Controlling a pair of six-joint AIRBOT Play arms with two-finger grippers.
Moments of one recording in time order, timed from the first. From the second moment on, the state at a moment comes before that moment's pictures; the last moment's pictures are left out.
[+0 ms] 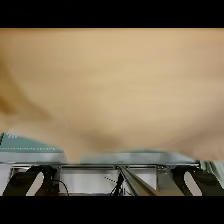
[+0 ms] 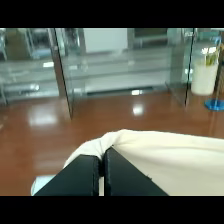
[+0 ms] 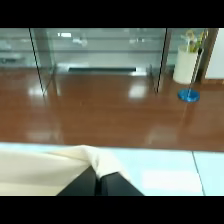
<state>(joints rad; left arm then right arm) 0.03 -0.54 1.80 1.51 -1.31 -1.47 -0.15 -0.61 2.04 -1.36 1.62 1.60</state>
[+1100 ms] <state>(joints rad) -0.04 -1.32 1.22 1.50 -0.69 -1.82 -0.15 -1.47 1.43 -1.01 0.99 1.48</state>
